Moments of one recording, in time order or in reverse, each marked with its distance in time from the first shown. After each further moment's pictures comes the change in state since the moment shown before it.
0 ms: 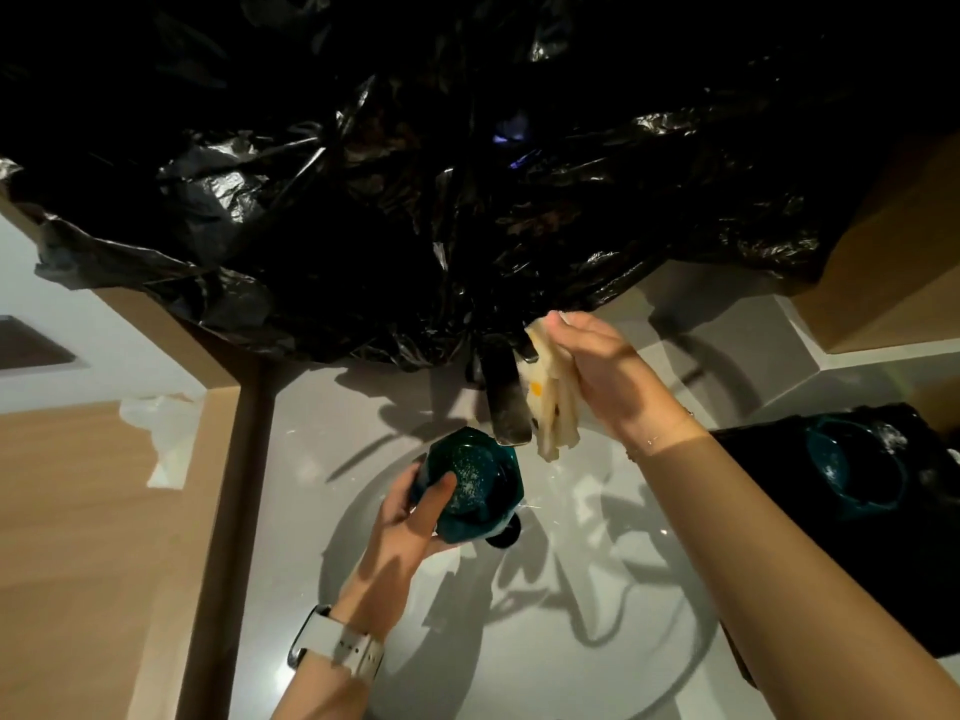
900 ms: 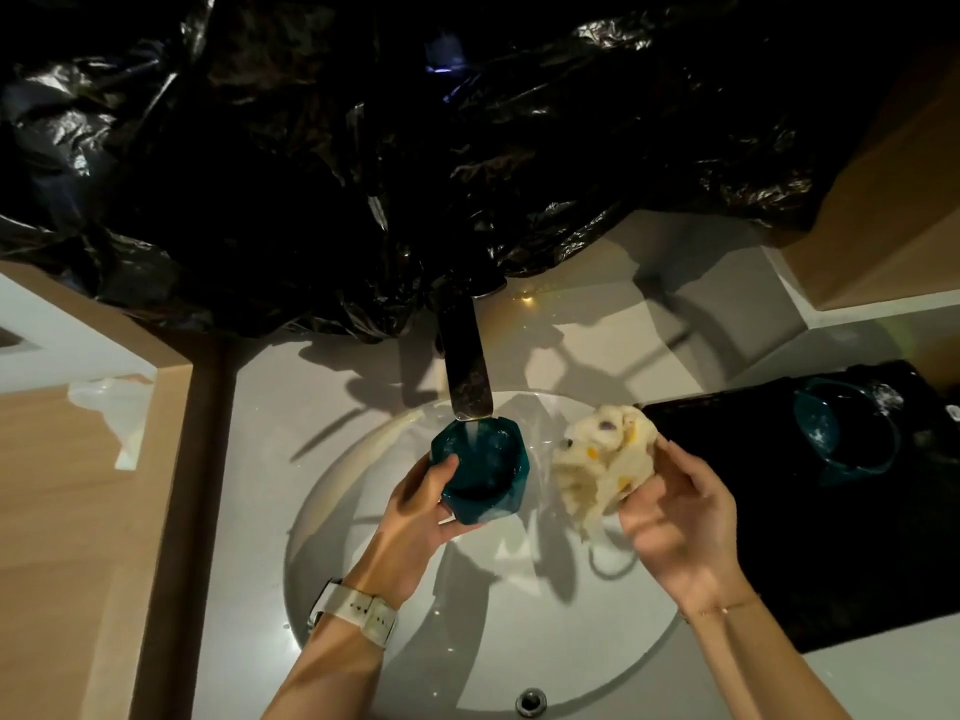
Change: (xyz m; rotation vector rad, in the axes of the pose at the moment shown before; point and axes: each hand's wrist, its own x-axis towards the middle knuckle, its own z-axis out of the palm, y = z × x) left_hand 0.018 -0.038 0.022 -0.062 -0.104 -0.185; right_hand -0.110 0.113 -0.069 0.954 0.321 0.192
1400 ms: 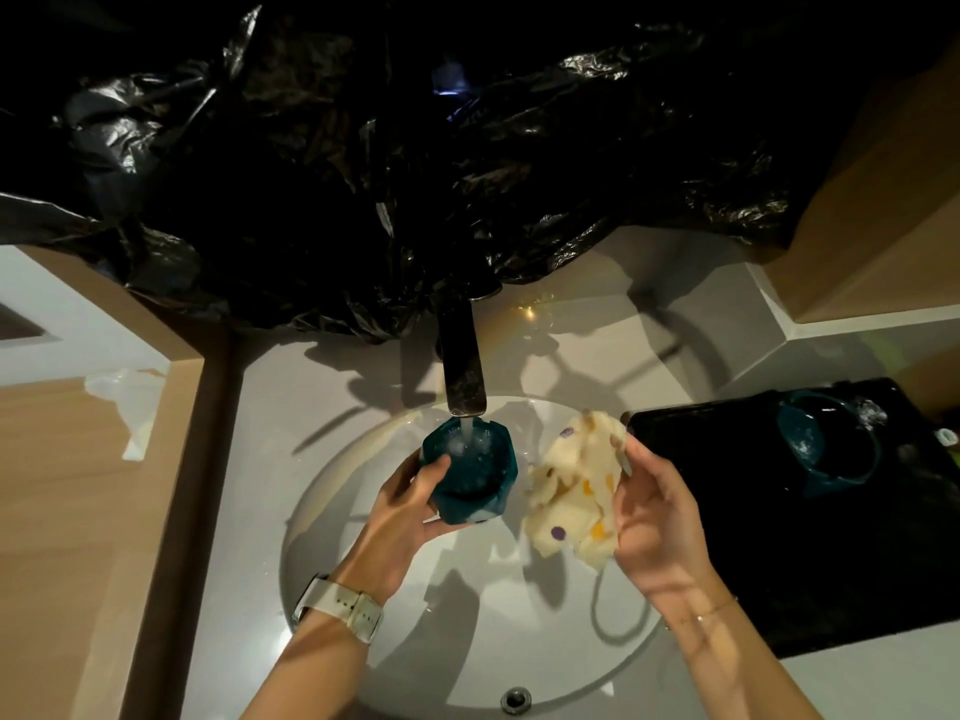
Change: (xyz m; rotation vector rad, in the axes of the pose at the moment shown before) left_hand -0.013 0.007 0.002 0.029 0.037 0.054; right_hand -0.008 0.007 0.010 -0.130 -0.024 -0.011
